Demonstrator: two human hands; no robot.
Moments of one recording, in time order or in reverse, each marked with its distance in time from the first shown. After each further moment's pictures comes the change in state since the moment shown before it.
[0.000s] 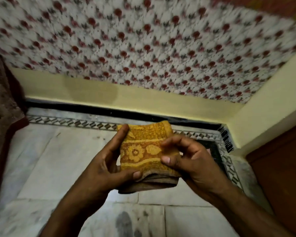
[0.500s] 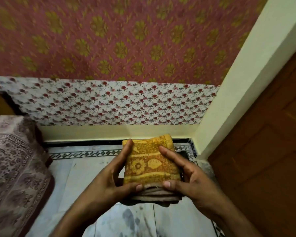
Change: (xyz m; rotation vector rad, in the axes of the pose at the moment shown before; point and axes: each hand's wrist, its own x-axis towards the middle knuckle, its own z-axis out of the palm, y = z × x) left_hand -0.174 0.371 0.199 0.185 -0.217 -0.126; right_hand -0.247 -0.379 0.087 -0.141 -0.007 -0.012
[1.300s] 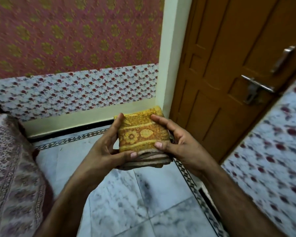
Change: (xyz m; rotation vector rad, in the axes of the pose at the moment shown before) left_hand -0.367 -0.009 0.261 0.108 -0.149 0.141; right_hand -0.470 -0.026 0.078 -0.019 0.212 -0.211
